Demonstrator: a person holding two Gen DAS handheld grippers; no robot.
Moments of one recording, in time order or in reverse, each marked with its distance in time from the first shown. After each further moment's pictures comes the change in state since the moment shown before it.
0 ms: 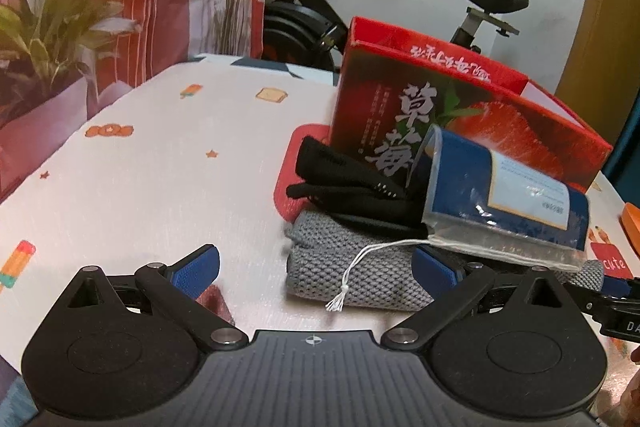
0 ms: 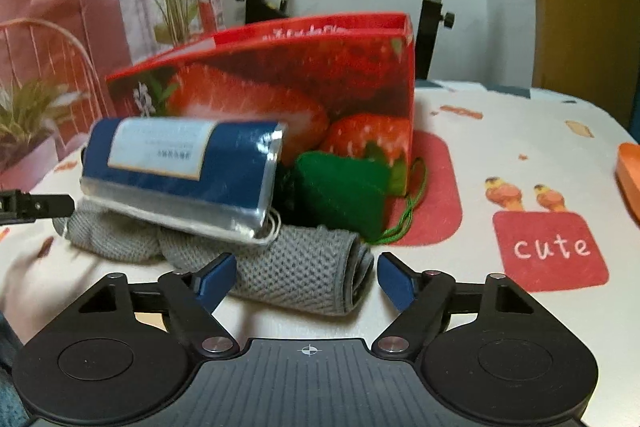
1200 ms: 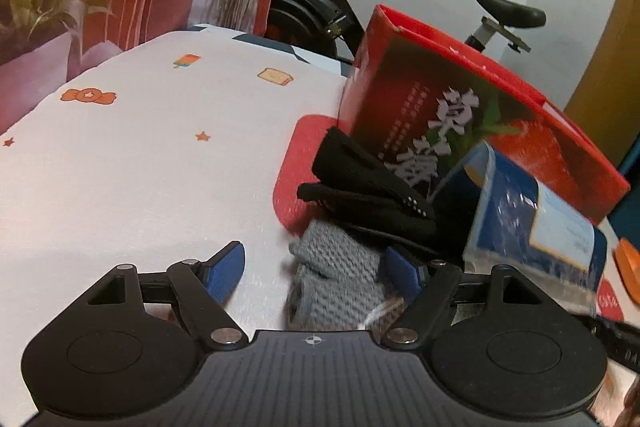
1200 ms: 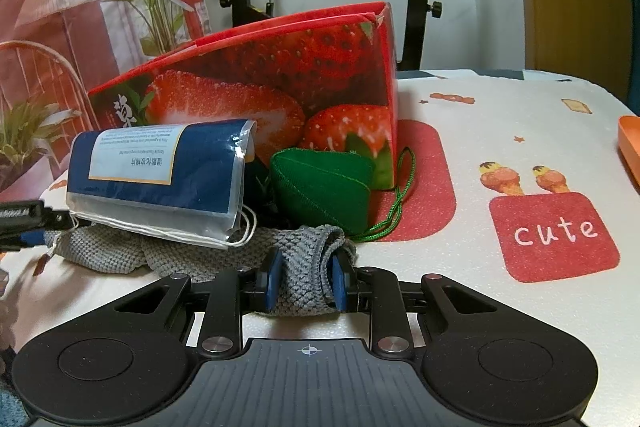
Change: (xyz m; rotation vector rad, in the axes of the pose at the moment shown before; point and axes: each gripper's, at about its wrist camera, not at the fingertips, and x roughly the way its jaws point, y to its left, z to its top) left arm 0.040 0.018 0.009 -0.125 0.023 -0.071; right arm 0.008 -0.017 -0.002 0.073 -0.020 0.018
